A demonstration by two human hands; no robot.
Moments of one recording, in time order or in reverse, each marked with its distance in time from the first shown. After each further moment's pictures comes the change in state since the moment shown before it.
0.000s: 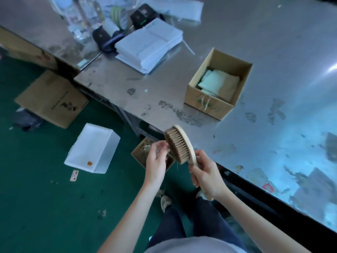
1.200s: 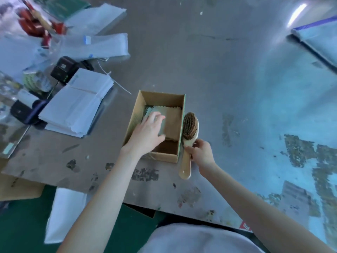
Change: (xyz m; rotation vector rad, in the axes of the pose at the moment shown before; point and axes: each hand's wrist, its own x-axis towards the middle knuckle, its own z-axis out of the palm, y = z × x) left_hand 0.183 0.149 0.188 1.397 -0.574 0.800; right_hand 0.161 0.000 -0.164 0.208 0.579 0.339
